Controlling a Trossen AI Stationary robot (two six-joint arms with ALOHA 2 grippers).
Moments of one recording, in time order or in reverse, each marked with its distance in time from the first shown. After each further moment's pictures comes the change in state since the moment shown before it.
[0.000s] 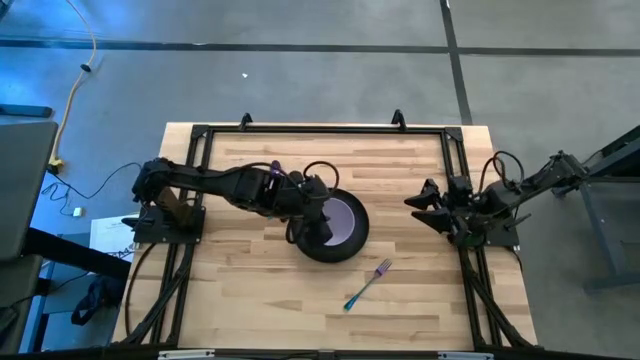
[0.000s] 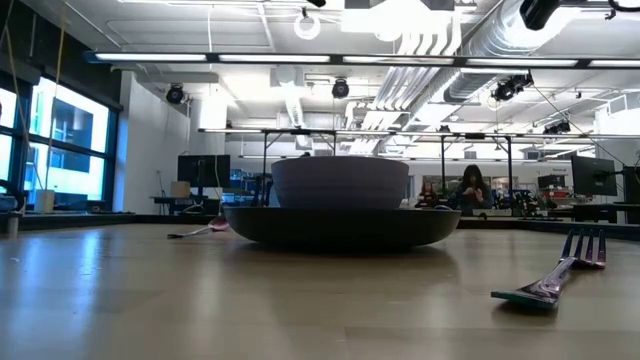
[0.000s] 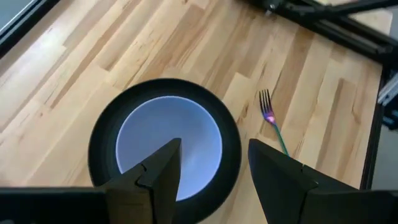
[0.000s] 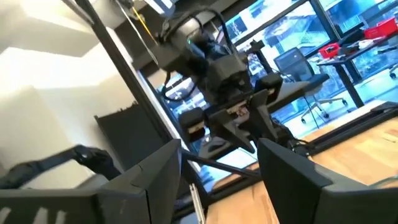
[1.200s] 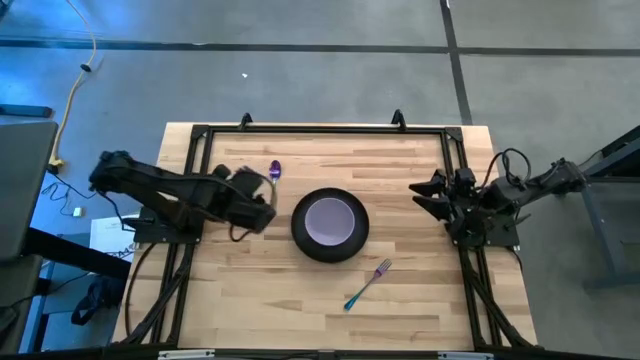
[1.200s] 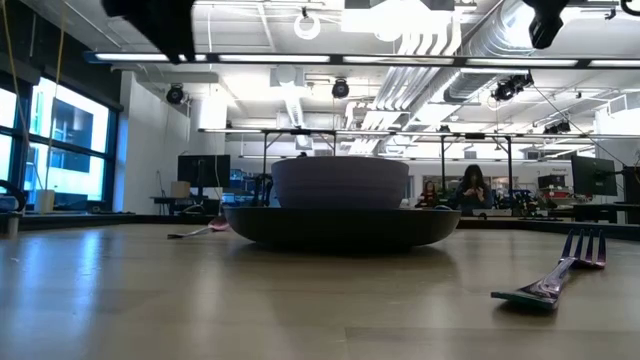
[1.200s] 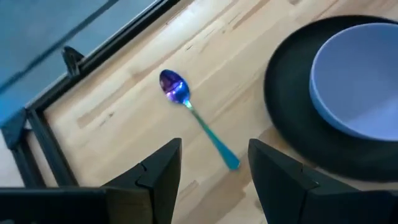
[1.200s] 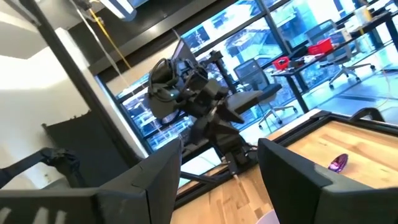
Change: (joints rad) left arm -0.080 -0.381 -0.516 -0.363 -0.360 -0.468; right arm -0.068 -0.118 0.000 -0.179 0.103 -0.022
